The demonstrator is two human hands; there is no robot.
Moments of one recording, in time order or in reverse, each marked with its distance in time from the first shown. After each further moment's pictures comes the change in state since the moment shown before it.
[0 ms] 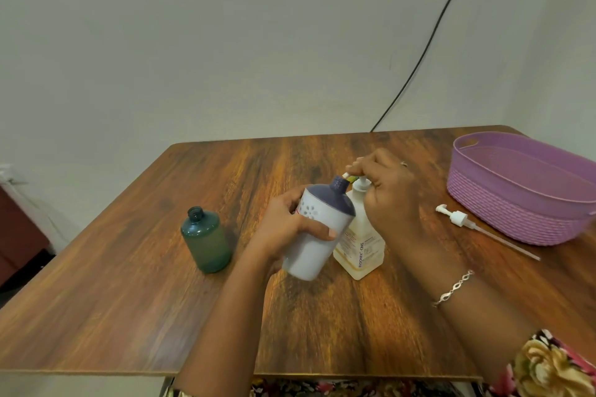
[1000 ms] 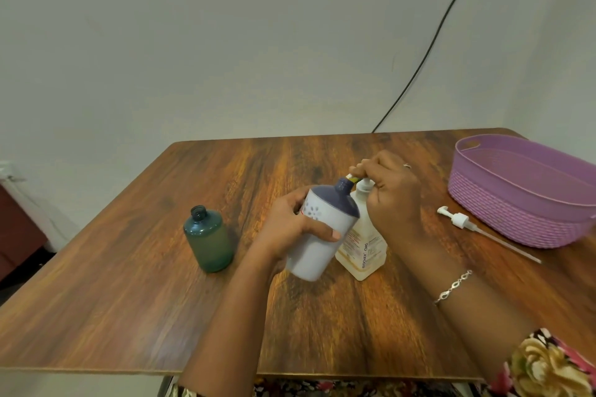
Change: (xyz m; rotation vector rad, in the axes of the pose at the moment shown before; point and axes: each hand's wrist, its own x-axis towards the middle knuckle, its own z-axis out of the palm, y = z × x) left_hand 0.001 -0.002 -0.001 -0.018 -0.004 0.001; right_hand -0.003 0.001 0.008 -0.020 0.050 -0.009
